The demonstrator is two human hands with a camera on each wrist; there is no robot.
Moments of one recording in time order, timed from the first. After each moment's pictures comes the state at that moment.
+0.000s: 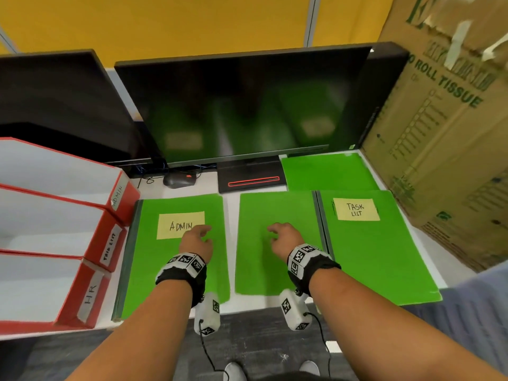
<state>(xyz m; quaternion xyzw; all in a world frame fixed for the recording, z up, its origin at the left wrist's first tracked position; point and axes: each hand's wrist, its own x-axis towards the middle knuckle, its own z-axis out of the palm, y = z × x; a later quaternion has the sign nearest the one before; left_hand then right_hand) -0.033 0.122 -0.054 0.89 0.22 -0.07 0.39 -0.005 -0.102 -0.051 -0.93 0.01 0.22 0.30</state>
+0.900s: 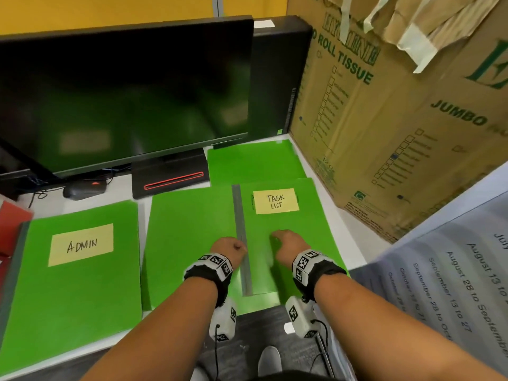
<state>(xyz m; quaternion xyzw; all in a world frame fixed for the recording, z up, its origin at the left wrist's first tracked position) -0.011 -0.122 -0.081 0.91 0.04 -0.25 0.32 -0.022 -0.292 -0.064 -0.92 0.11 0.29 0.23</state>
